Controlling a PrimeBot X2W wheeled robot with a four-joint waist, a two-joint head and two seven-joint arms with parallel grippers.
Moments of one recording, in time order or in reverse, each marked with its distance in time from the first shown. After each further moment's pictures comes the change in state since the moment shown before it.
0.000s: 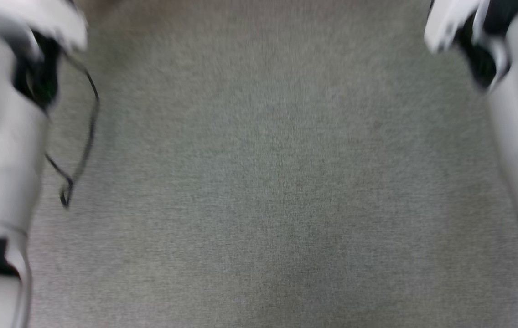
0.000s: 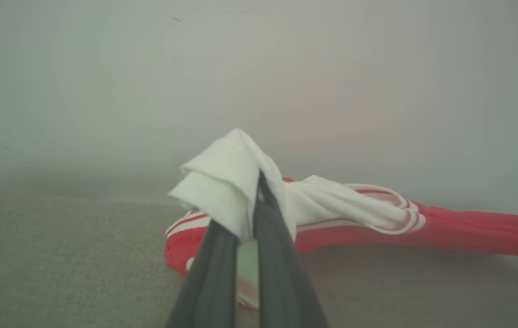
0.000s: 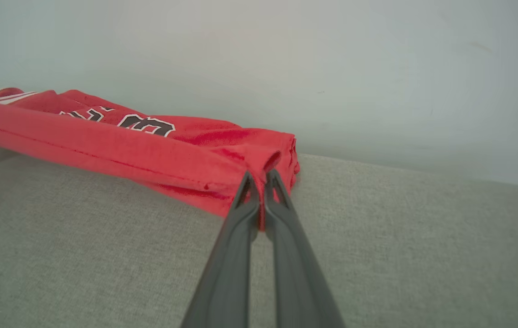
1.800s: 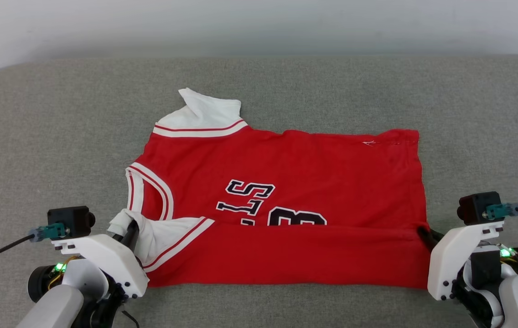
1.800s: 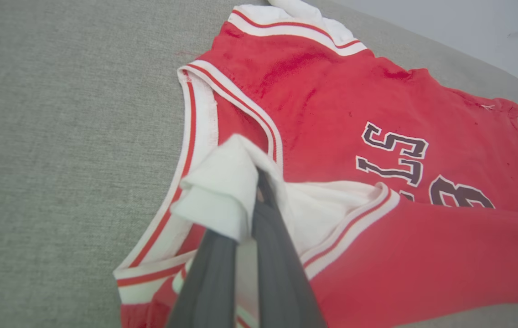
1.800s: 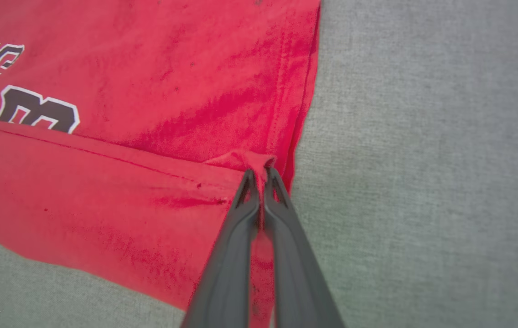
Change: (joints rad) left arm 1.005 0.163 -0.064 -0.803 -0.171 0.318 0.337; right arm 1.089 -0.039 -0.148 -0.799 0.026 0.000 0.483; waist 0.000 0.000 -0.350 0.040
